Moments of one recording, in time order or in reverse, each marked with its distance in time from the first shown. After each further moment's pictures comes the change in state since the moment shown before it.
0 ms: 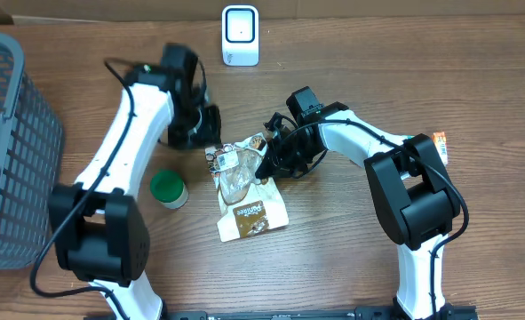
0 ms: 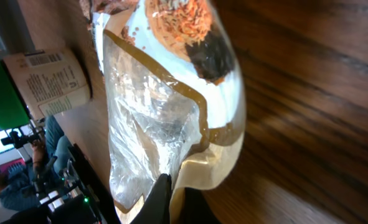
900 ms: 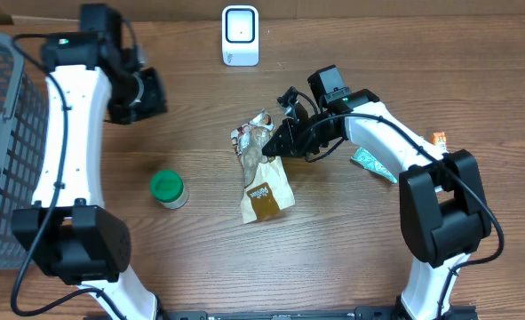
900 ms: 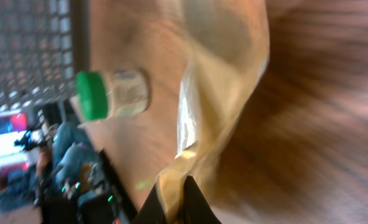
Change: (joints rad) left arm 0.205 0.000 0.227 -0.140 -0.044 0.010; right arm -0.080 -0.152 0.000 0.016 -0.039 -0.030
